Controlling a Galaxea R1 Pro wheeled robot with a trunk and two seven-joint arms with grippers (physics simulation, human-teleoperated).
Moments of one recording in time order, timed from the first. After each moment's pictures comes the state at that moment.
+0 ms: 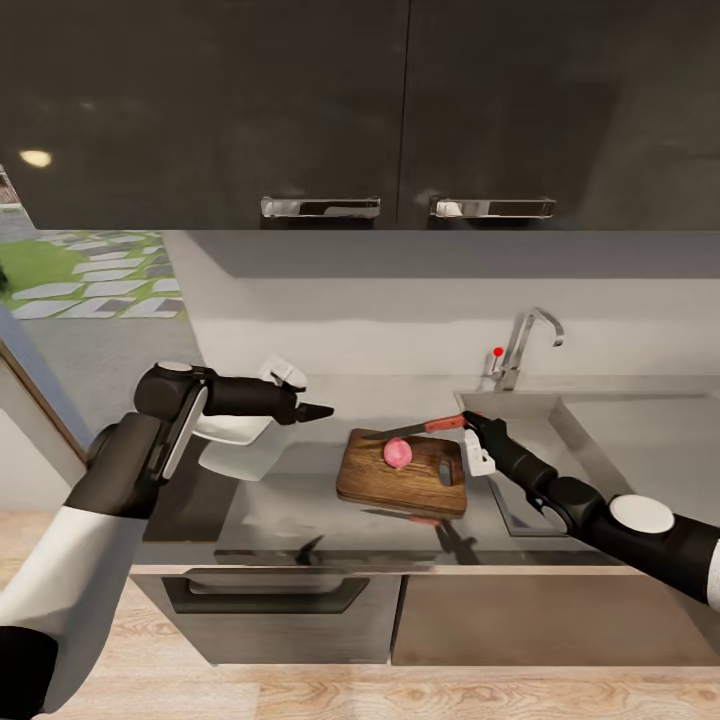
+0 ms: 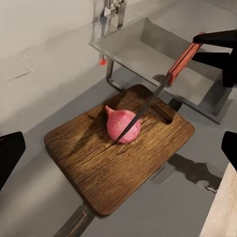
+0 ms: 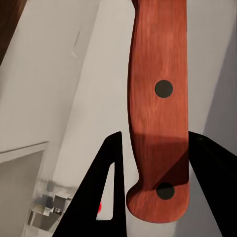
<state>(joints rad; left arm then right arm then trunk) -0.95 0.15 -0.21 -1.36 -0.05 0.90 -0.97 -1.03 -0.66 1.32 -1.19 0.62 0.19 -0.21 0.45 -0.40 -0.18</state>
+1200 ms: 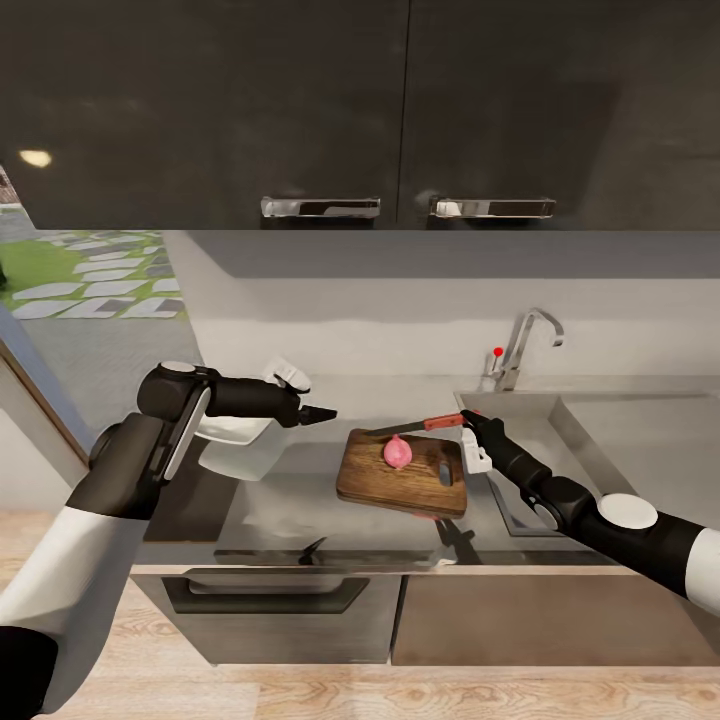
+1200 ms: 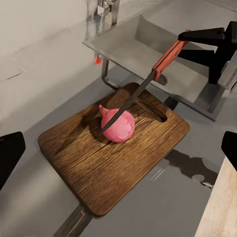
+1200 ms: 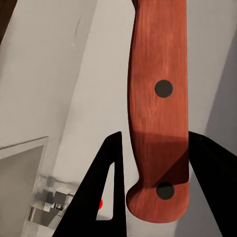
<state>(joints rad) -0.95 0.15 -0.23 -1.36 -0.05 0.90 -0.98 -1.03 -0.61 1.32 -1.10 0.62 0.19 -0.25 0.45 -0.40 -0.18</state>
